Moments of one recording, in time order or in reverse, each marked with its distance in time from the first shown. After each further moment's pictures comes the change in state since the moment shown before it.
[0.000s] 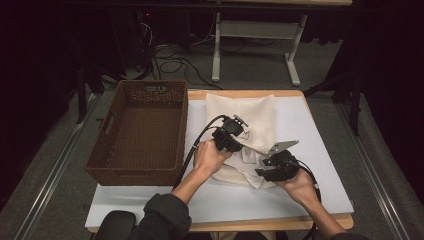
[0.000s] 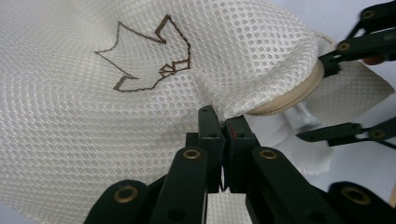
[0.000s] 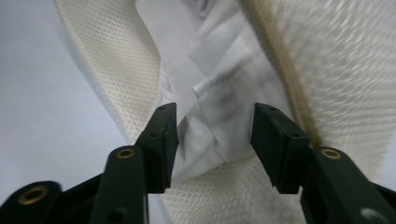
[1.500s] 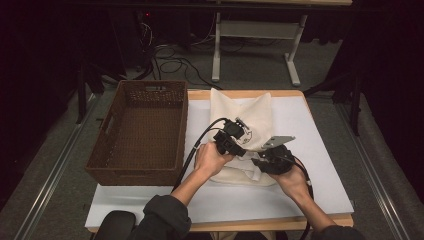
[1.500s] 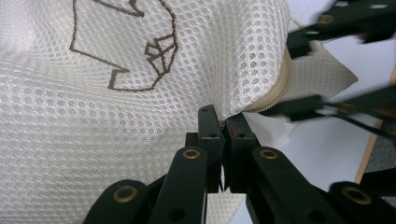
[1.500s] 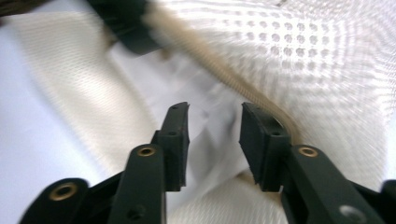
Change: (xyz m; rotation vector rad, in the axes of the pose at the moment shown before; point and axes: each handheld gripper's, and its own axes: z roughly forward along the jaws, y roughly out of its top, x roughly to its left) left arm 0.000 -0.002 0.007 0.042 -0.100 -0.022; right arm 0.006 0.020 -0.007 -0.093 -0.075 -0.002
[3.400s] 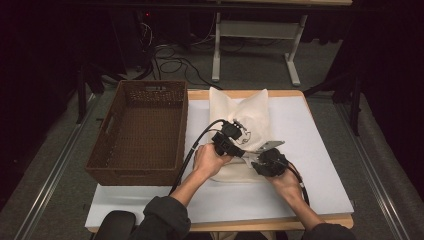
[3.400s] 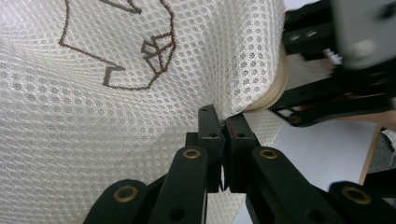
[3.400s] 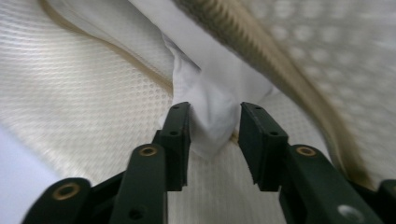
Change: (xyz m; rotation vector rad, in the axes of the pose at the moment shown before) left arm 0.007 -0.007 0.005 -0.022 -0.028 -0.006; right arm -0.004 -0.015 0.049 0.117 -0.083 0.048
